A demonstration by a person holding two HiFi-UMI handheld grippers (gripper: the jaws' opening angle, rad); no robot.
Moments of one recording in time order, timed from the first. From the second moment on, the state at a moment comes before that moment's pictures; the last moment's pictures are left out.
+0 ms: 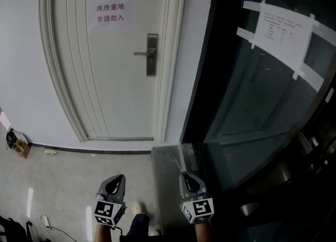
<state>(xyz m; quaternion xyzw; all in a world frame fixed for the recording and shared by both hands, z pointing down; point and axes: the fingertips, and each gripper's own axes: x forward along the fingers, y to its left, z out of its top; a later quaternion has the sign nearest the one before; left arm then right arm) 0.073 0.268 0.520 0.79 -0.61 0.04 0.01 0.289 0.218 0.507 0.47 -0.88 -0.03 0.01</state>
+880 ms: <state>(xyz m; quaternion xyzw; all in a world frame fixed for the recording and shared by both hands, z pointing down) -0.021 0.069 0.493 0.81 -0.59 0.03 0.00 0.202 0.030 0.479 0.49 -0.87 -0.04 0.00</state>
